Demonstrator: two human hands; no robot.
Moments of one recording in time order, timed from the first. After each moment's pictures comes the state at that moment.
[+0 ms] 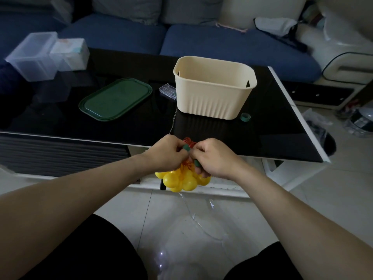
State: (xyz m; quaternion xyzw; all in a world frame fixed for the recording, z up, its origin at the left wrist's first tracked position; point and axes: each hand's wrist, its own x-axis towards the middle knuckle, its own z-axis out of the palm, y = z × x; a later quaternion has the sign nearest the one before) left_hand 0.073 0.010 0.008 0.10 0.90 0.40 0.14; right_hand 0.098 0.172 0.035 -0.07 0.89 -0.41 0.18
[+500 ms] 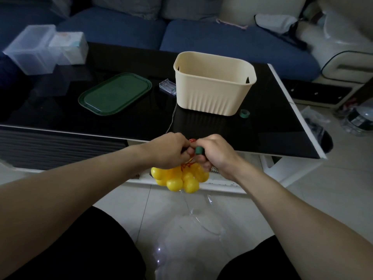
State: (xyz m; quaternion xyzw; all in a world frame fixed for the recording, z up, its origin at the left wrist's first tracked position) left_hand 0.077 0.010 0.022 0.27 0.93 0.21 0.12; right_hand 0.102 0.171 0.027 0.02 0.77 -0.60 0.21
